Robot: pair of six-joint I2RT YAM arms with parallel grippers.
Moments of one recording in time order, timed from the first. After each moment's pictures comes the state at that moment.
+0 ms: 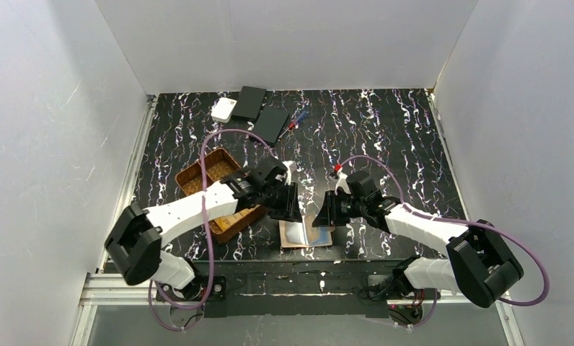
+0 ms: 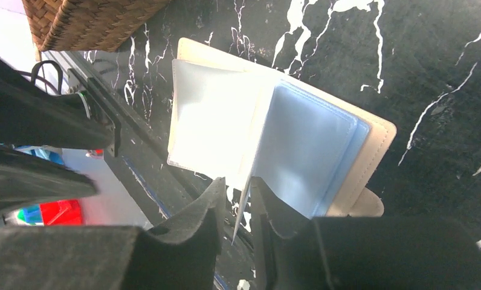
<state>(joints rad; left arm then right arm) -0.86 1.46 0.99 -0.50 0.29 -0.72 0.64 1.23 0.50 -0.04 -0.51 0.62</state>
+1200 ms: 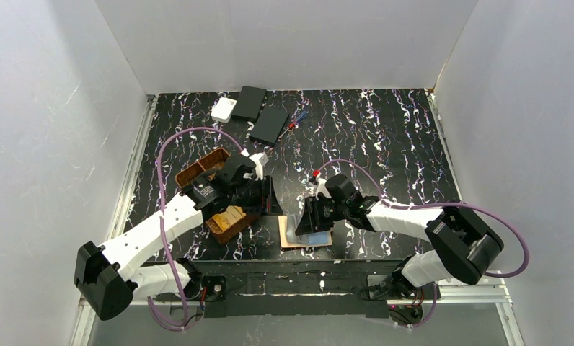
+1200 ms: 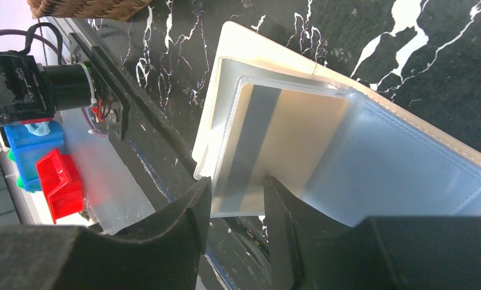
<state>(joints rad) -0.74 1.14 0.94 -0.66 0.24 -0.70 0.80 1.41 0.56 0.07 -0.52 0.67</state>
